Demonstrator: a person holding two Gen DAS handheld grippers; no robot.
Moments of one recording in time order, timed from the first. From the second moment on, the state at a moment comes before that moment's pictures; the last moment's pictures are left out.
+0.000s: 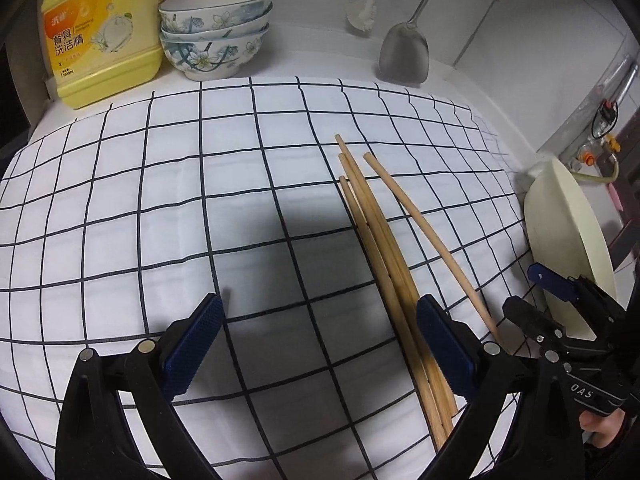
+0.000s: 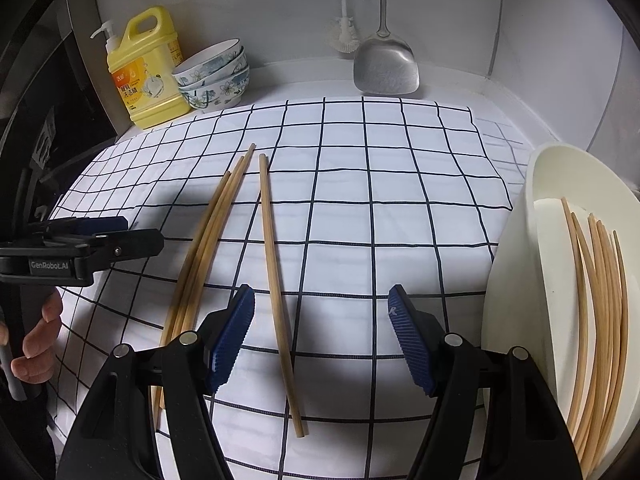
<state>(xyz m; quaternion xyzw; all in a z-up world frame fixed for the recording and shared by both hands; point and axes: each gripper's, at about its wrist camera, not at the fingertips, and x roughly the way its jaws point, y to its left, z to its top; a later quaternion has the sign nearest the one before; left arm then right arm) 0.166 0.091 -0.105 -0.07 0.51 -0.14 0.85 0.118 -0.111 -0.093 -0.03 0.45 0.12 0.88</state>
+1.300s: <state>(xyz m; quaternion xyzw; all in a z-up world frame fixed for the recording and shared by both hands) 0.190 0.066 -0.112 0.00 0.53 -0.09 0.84 0.124 -0.108 -0.106 0.00 0.48 0.13 0.87</state>
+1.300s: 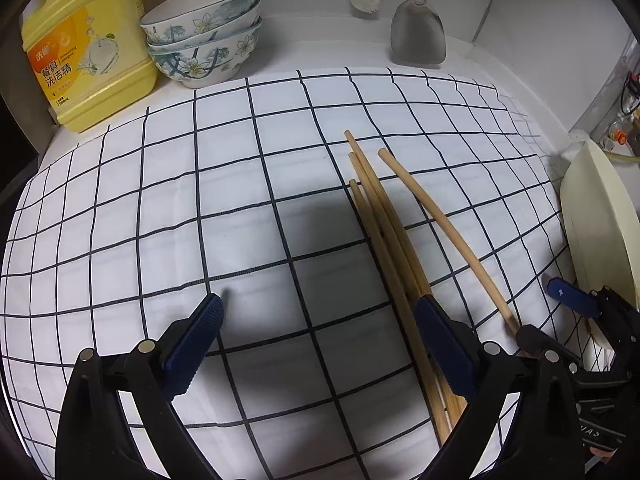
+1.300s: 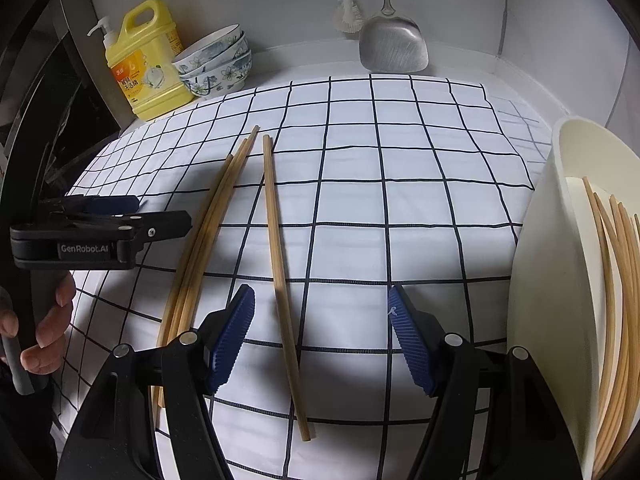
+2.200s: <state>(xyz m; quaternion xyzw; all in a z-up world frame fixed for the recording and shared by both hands) 0.175 0.063 -0.109 0.09 0.48 -0.03 0.87 0.123 -0.099 -0.110 -0.01 0.48 0.14 0.87</state>
